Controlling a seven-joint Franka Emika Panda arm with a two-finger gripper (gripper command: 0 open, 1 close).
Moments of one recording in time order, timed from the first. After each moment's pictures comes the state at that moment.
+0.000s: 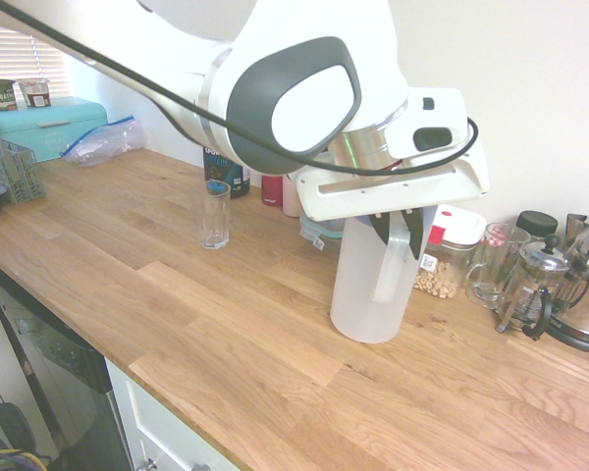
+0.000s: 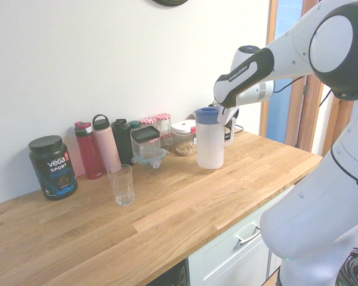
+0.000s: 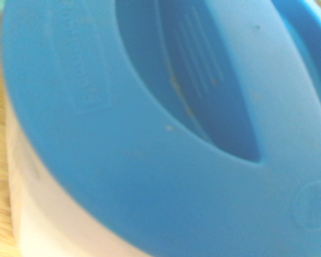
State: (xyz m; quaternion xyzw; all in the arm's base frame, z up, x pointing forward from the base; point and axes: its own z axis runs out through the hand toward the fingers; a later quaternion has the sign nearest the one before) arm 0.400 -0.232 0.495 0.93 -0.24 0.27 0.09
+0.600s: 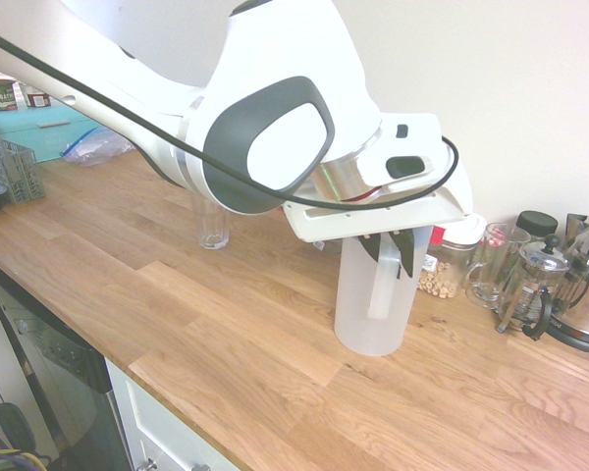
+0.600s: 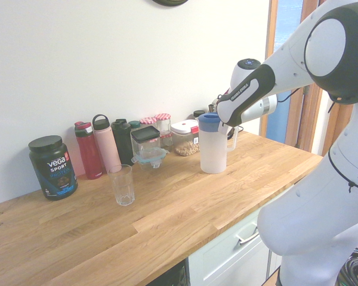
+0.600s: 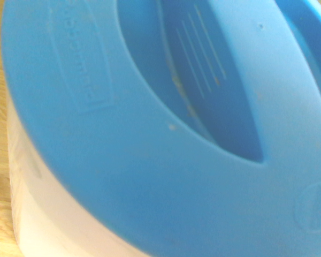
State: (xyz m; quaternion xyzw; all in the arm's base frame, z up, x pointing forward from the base) arm 0.387 -0.225 0.473 0.91 -0.27 0.29 0.10
